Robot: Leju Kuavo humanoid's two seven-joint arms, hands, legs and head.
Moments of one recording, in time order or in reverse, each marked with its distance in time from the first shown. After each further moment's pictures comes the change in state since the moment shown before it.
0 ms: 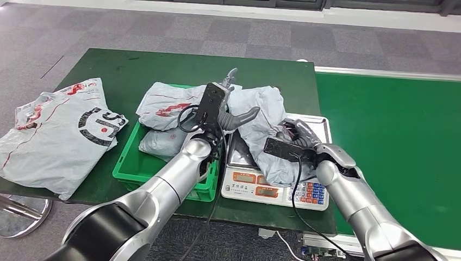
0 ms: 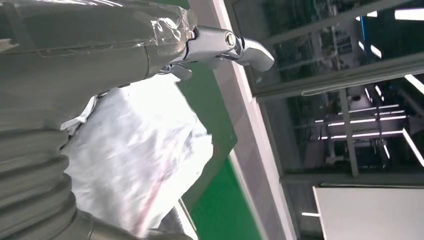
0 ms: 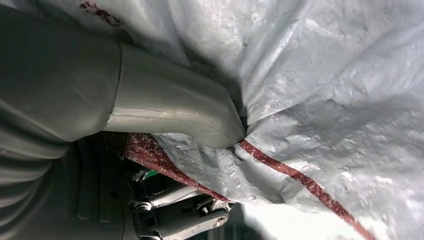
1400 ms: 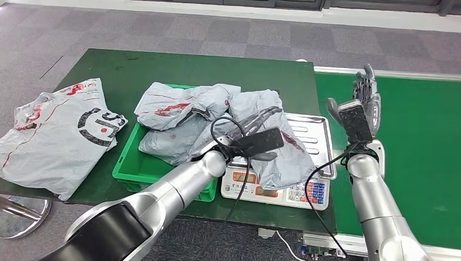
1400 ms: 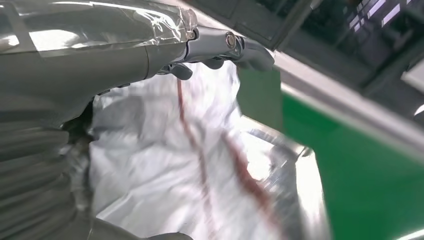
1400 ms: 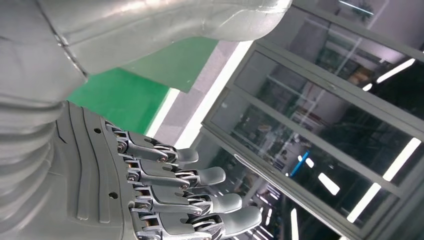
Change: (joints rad) left arm -0.018 -0.002 -0.299 0.042 -0.439 -0.146 0.213; right arm 0.110 -0.017 -0.349 -0.247 -0.453 -0.416 -0.229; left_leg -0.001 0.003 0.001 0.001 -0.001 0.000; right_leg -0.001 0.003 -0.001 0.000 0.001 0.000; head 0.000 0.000
